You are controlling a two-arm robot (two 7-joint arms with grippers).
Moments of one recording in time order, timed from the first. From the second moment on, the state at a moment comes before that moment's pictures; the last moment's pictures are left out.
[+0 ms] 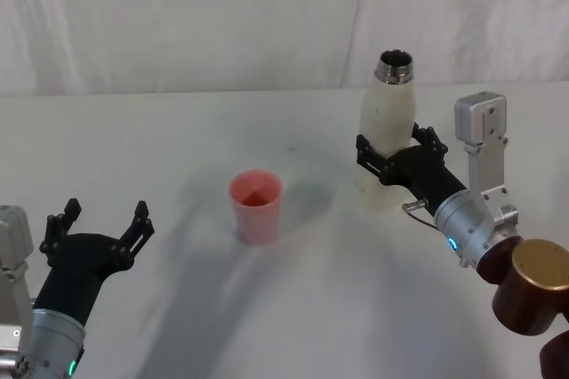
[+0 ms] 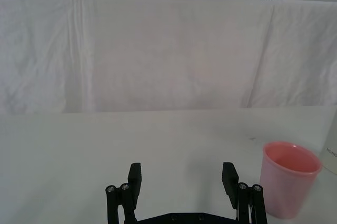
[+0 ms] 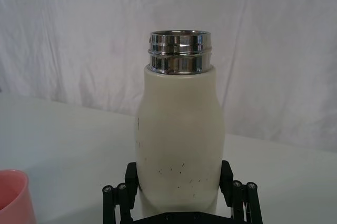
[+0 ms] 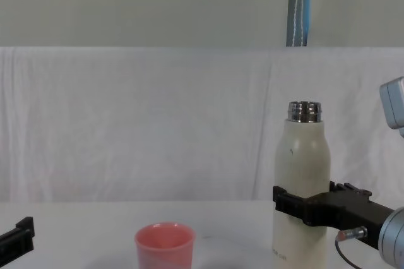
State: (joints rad) left arm 0.27 0.24 0.04 -1.85 -0.25 -0.02 -0.02; right arm 0.28 0.10 -0.26 -1.30 0.17 -0.05 0.21
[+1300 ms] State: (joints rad) left arm 0.27 0.24 0.04 -1.85 -0.25 -0.02 -0.02; right arm 0.29 0.22 -0.37 -1.42 -0.10 -0.14 0.22
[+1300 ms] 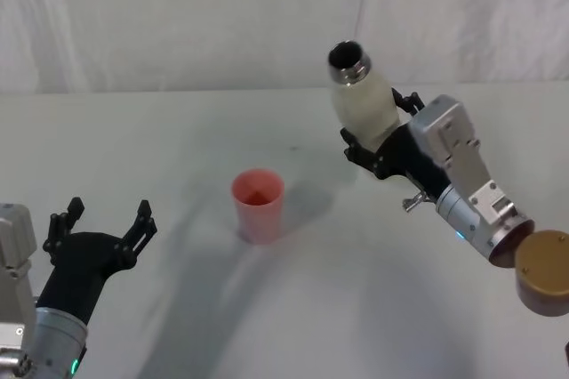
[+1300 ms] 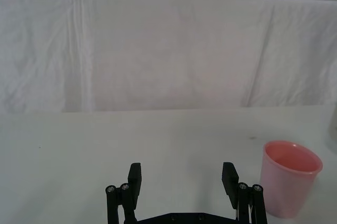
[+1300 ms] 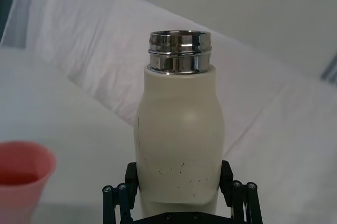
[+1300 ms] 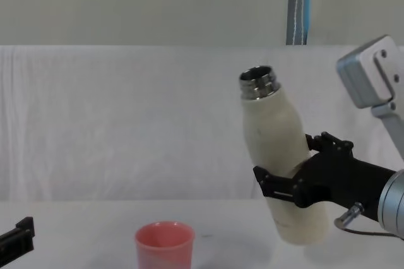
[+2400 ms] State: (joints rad) left arm 0.27 0.24 0.04 -1.85 -0.25 -0.02 -0.02; right arm 0.40 0.31 -0.55 -1.33 -0.59 -0.23 0.13
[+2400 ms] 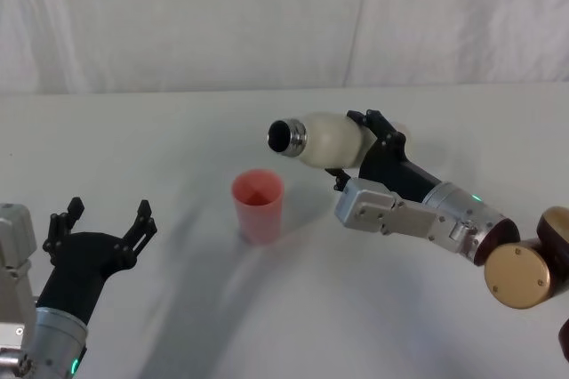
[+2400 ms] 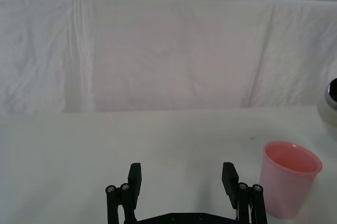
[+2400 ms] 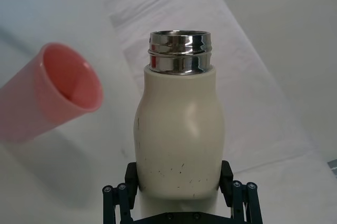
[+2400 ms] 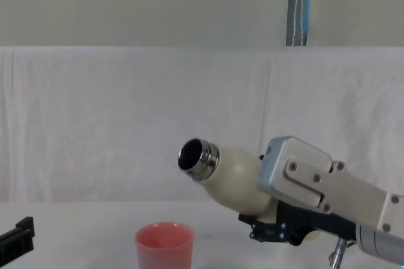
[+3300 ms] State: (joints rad) left arm 0.27 0.24 0.04 -1.85 -0.25 -0.02 -0.02; right arm 0.46 0.31 -0.62 -1.24 -0.73 -0.21 0.05
